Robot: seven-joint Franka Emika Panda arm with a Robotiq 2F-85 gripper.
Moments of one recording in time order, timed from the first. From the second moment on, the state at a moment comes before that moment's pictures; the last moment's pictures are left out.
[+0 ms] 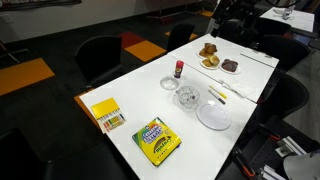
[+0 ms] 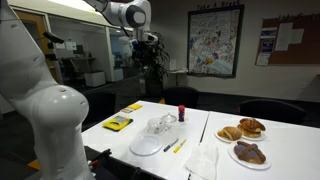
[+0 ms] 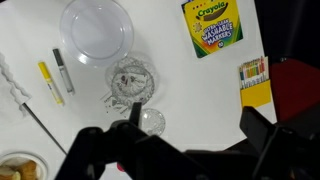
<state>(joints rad) 0.06 -0.34 0.05 -2.23 0.23 1.96 0.29</state>
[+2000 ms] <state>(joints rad) -0.05 0.09 -0.11 -2.12 -0.05 2.32 -0.22</state>
